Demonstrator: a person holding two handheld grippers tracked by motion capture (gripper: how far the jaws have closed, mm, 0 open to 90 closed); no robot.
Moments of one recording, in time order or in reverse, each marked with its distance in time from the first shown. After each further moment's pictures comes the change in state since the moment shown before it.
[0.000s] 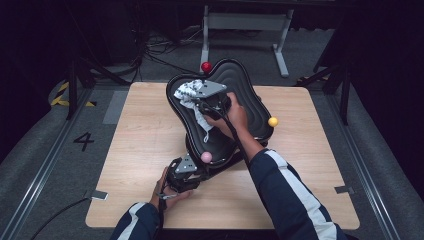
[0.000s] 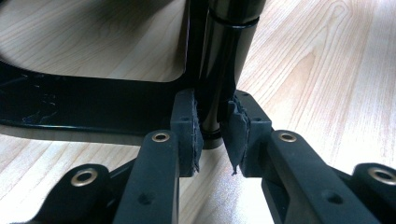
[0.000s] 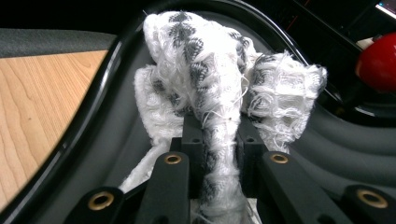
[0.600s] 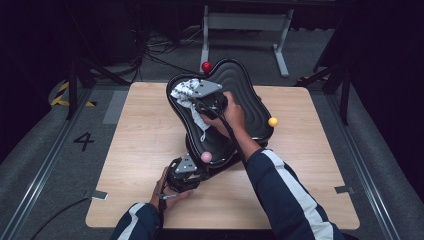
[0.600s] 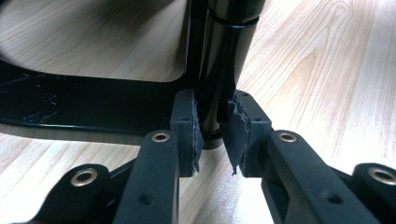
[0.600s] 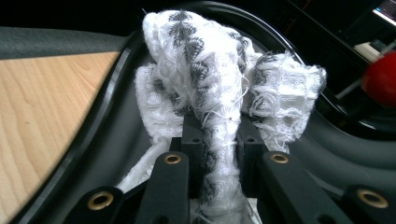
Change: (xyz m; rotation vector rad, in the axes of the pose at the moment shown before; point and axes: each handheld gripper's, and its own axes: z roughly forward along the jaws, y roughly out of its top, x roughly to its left) left arm 0.000 0.000 0.000 -0.006 0.003 -0.002; right arm 0.002 0.005 0.003 0.001 -0.011 -0.019
